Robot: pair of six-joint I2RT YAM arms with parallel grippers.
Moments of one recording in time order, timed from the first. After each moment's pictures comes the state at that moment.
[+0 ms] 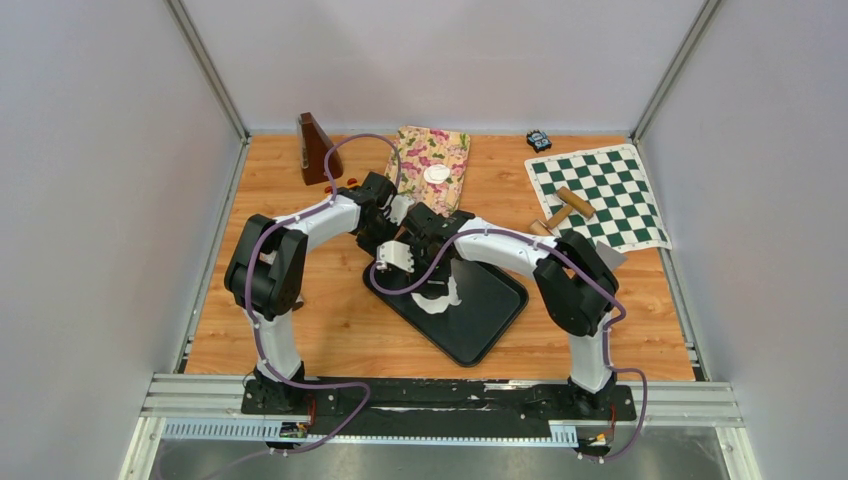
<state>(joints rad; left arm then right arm) -0.44 1.88 1.27 -0.64 0.12 0.15 0.85 1.97 1.43 -0.74 -0.21 -0.75</state>
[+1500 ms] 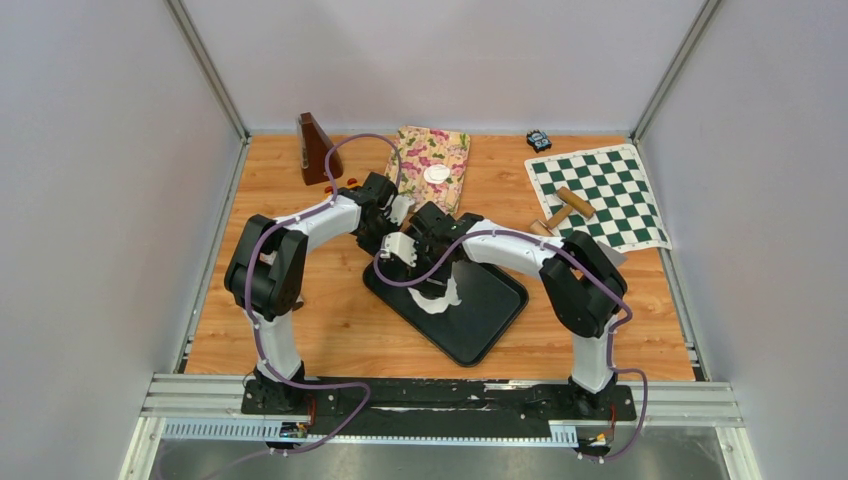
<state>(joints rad) -0.45 1.88 1.27 -0.64 0.10 0.15 0.82 1.94 1.34 -0.61 -0.26 -0.60</state>
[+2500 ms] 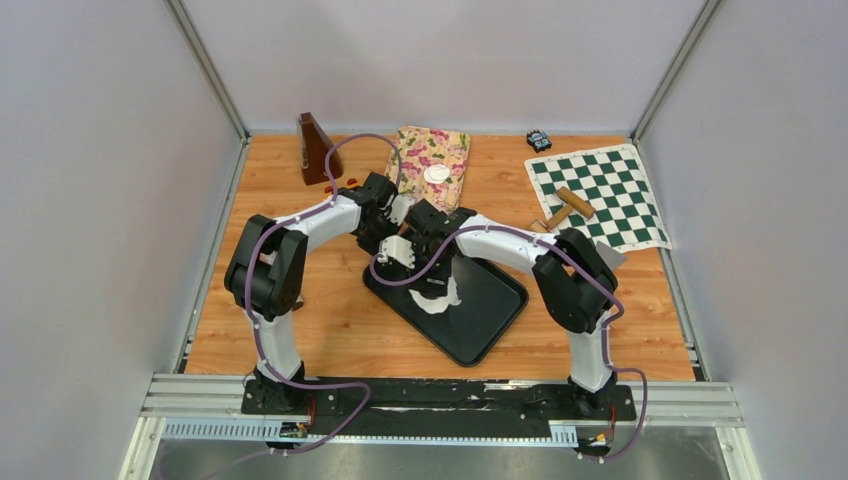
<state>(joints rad) -0.45 1.88 1.27 -0.64 0.10 0.15 0.83 1.99 1.43 -0.75 -0.25 -0.67</state>
